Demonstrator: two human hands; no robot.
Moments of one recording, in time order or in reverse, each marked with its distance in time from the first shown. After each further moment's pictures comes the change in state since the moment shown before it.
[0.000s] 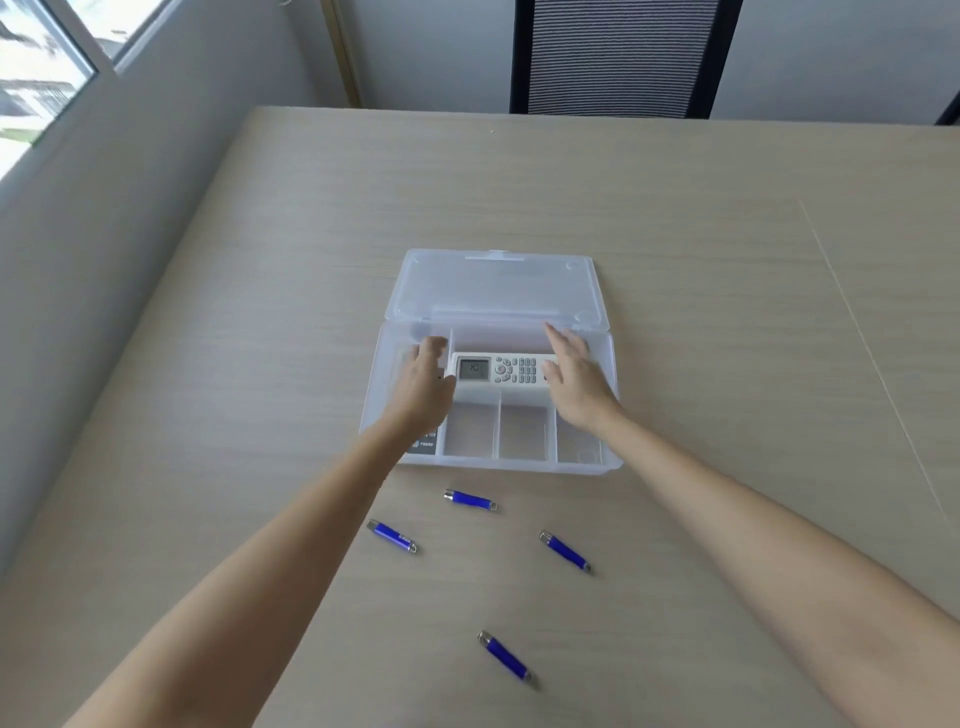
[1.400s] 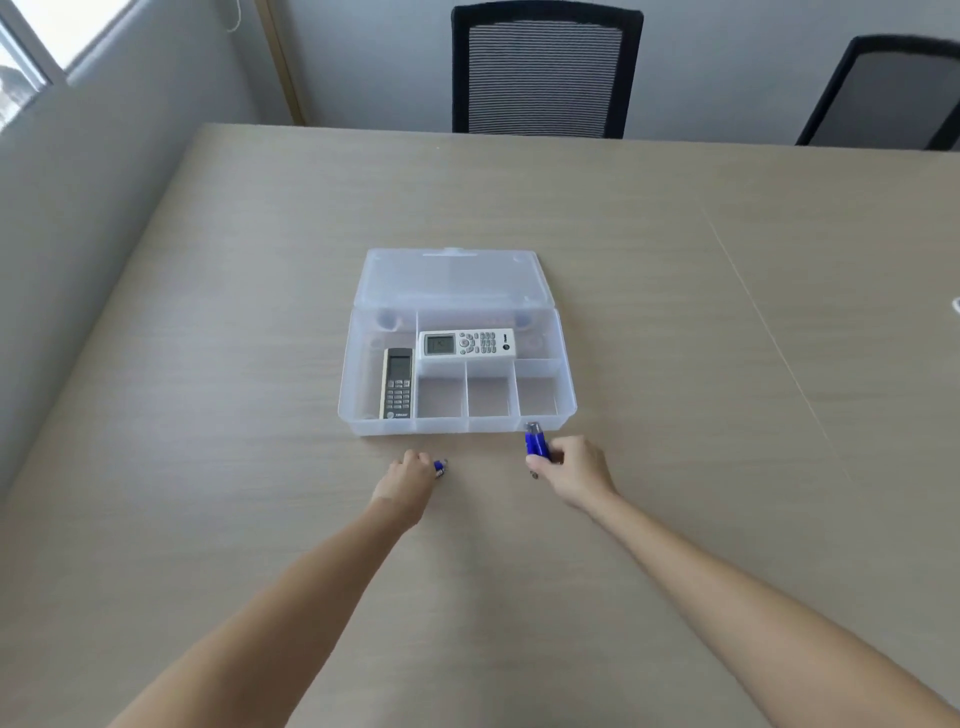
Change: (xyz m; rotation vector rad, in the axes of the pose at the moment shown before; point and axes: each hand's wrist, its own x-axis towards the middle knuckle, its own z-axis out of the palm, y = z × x) left_hand -0.121 -0.052 0.067 0.782 -0.432 0.181; right_hand -0.170 0.003 0.026 0.098 0.021 0.423
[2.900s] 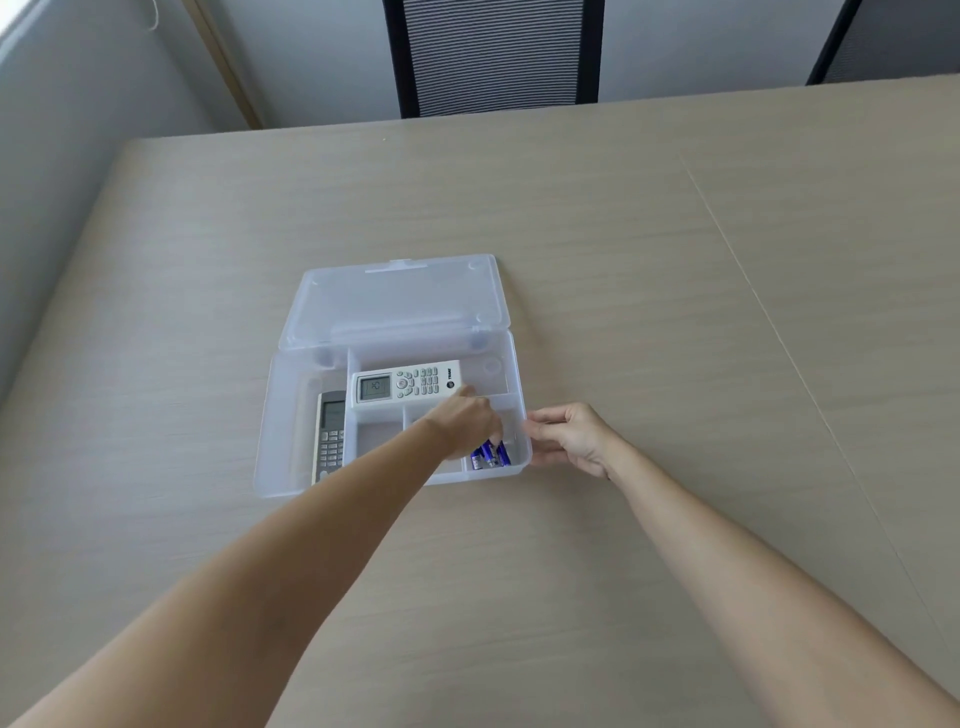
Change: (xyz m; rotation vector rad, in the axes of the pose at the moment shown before) left_hand 0.147 0.094 -0.121 0.326 0.032 0.528; right_hand 0.153 0.051 -0.063 0.839 -0.410 0.118
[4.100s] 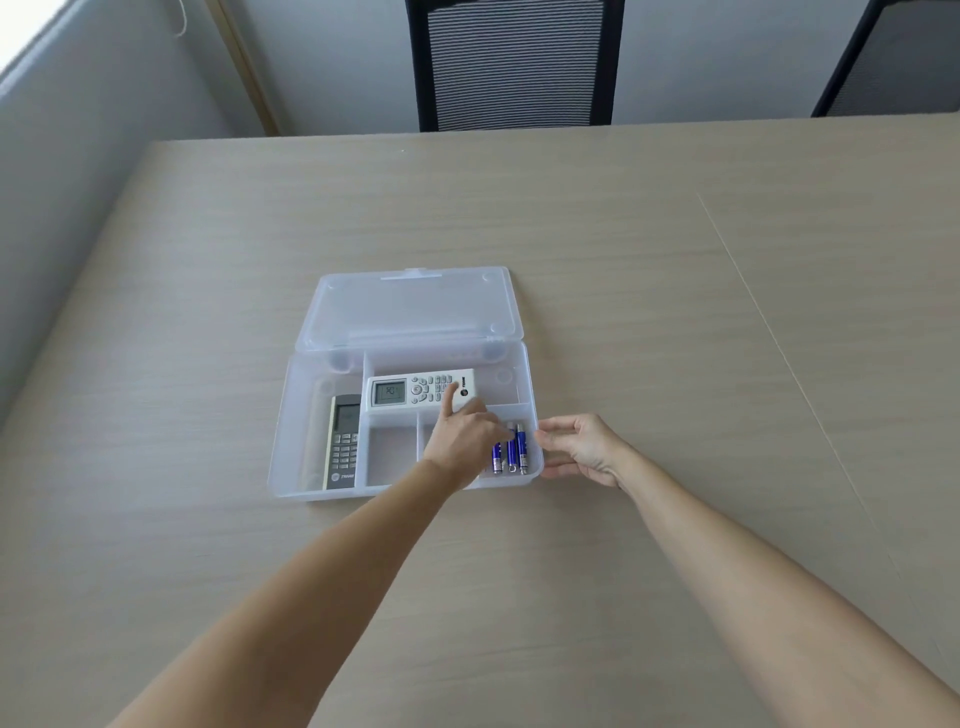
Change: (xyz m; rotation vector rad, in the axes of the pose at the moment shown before) left_hand -0.026 0.012 0.021 -0.252 0.288 -0.295; right_hand 0.002 -0.004 0.004 -0.079 0.054 0.064
